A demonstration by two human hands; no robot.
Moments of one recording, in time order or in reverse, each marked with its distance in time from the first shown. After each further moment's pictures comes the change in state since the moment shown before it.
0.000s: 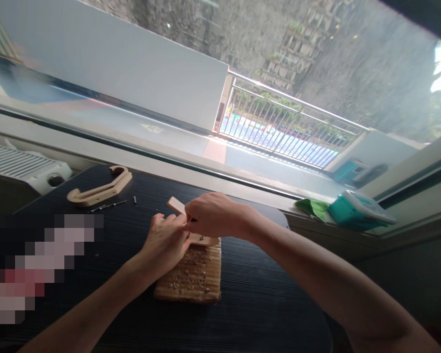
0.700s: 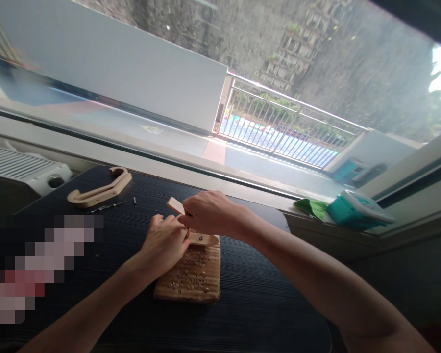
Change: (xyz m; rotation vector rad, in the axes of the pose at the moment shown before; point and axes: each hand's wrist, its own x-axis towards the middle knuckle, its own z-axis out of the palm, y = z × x) left_hand -0.001 -0.004 0.005 -0.009 0.024 0.005; right_hand 0.003 -0.003 0.001 0.035 0.087 0.093
